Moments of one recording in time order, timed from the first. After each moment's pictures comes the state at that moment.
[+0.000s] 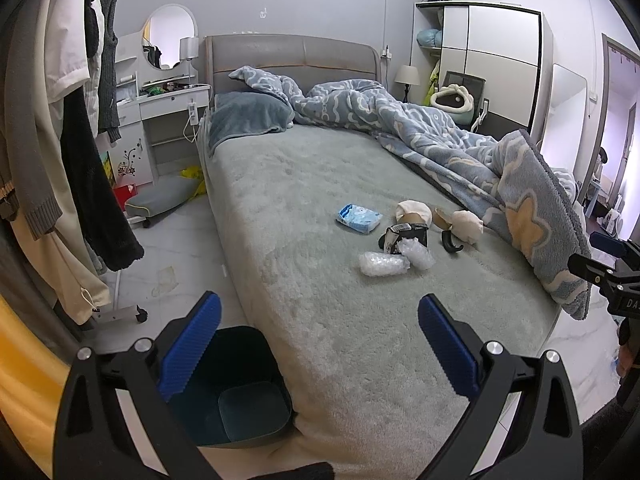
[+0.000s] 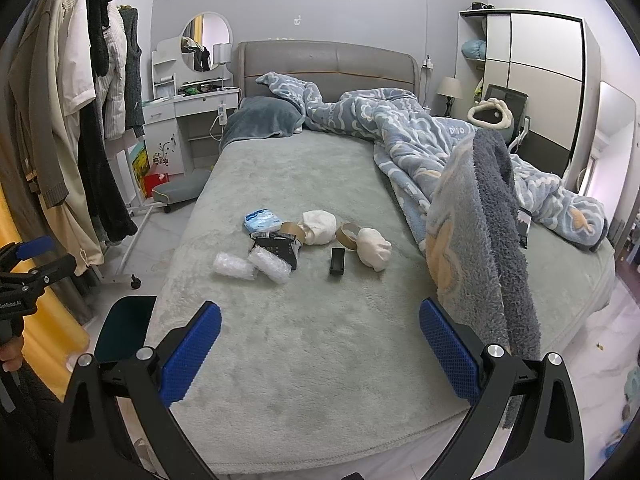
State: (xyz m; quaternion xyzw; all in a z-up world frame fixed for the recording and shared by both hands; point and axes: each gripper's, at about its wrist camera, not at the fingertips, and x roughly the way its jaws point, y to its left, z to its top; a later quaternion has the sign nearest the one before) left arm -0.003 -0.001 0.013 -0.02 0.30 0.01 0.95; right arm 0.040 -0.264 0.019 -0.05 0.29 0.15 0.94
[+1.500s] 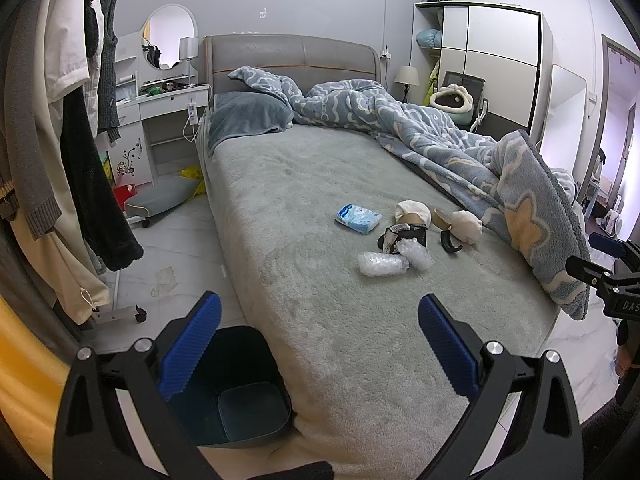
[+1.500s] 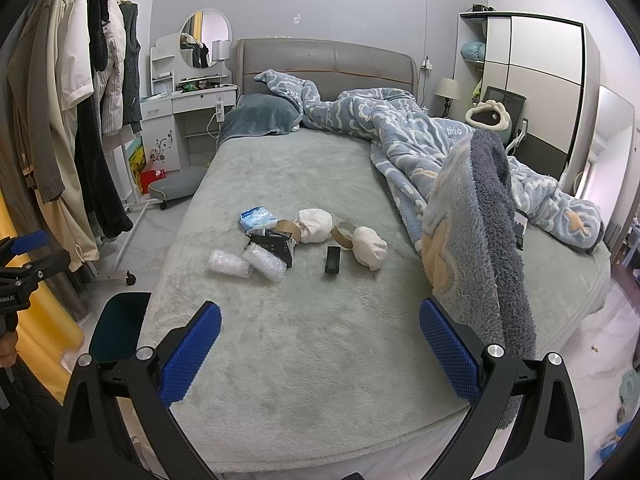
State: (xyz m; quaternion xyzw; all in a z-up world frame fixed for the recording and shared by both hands) left arm -0.004 0.000 0.015 -0.02 0.30 0.01 0.96; right arm 0.040 -0.267 0.019 -0.06 0.29 0.15 0.94
